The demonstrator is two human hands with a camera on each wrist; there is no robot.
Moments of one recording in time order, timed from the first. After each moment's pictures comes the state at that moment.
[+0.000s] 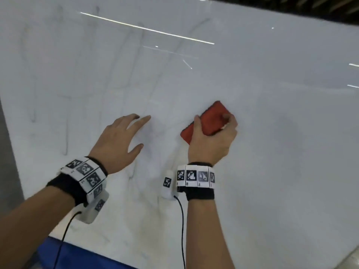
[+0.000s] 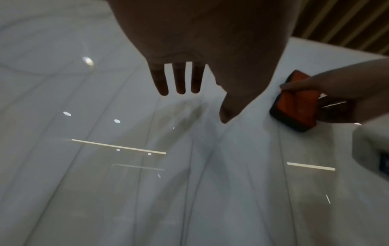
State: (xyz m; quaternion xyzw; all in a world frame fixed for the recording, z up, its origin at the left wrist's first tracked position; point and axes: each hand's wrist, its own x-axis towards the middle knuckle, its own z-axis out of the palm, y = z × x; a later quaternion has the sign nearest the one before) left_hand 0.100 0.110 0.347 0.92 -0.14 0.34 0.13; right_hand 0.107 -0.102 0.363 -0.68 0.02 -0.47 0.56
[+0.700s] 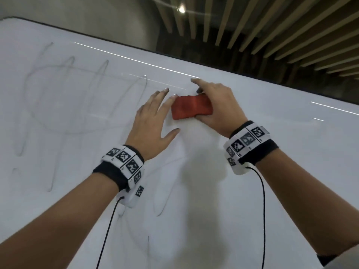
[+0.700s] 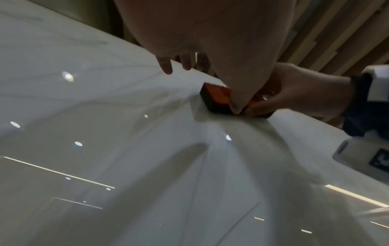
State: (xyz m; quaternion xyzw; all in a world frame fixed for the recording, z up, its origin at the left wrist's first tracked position) left_hand 0.132 0.056 0.475 0.80 -0.19 0.53 0.21; right_hand 0.151 -0.154 0.581 -0.81 -0.38 -0.44 0.04
